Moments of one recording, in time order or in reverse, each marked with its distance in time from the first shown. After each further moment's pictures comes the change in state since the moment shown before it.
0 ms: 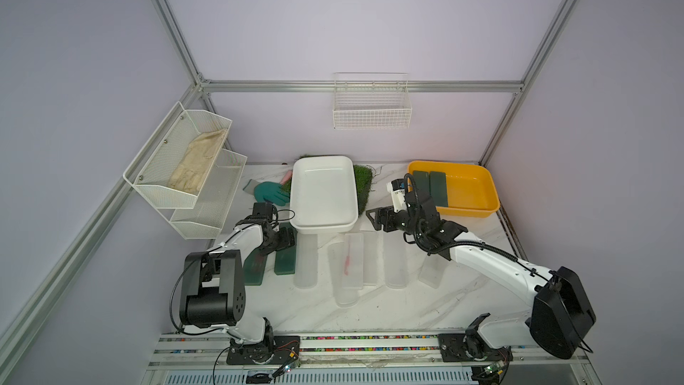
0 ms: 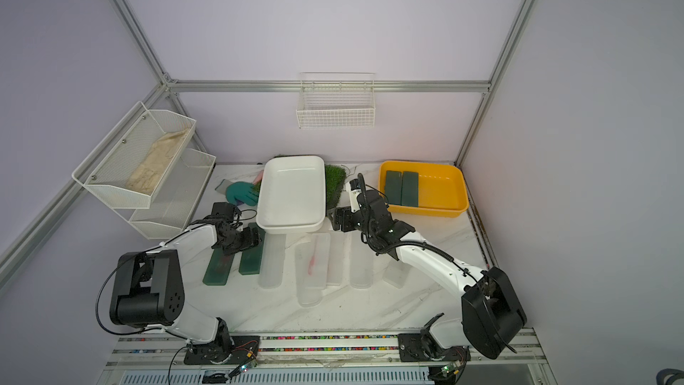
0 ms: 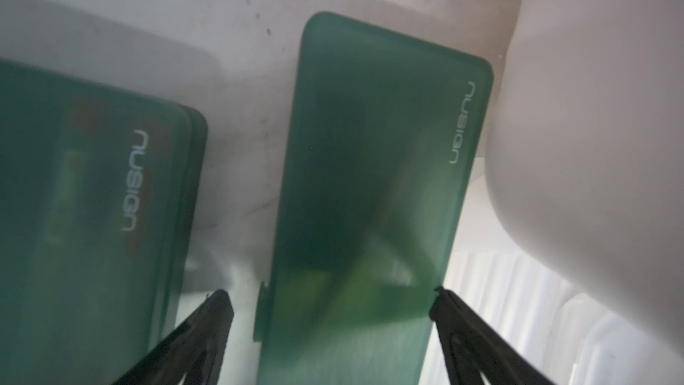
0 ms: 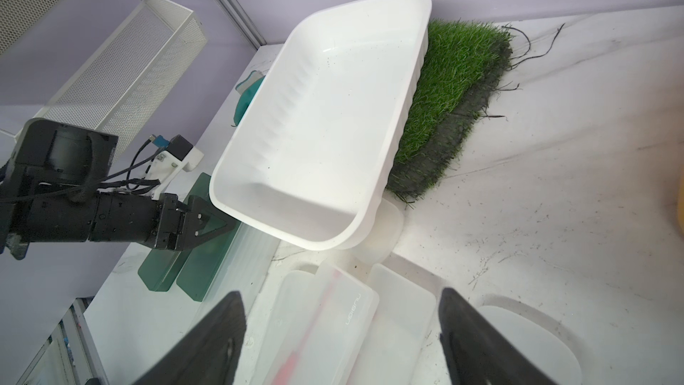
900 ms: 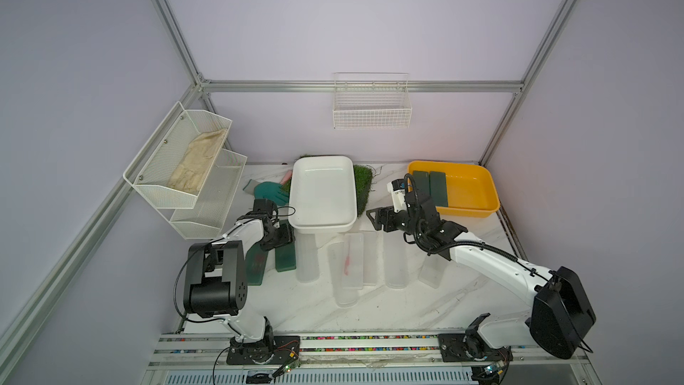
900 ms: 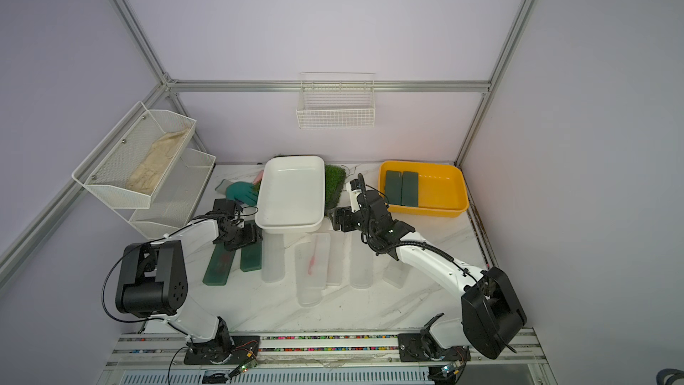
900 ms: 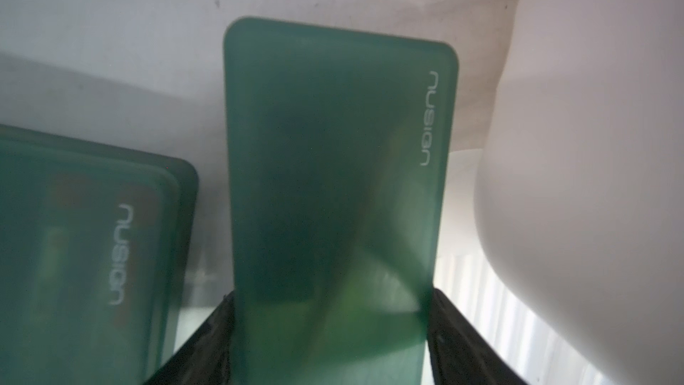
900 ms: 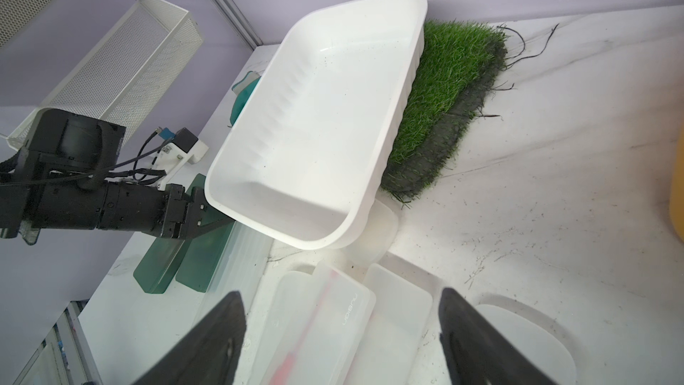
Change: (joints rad) left arm 0.022 0.056 0.056 0.003 0.005 0.018; right arm 0.000 0.000 -0.002 -0.001 0.010 0.000
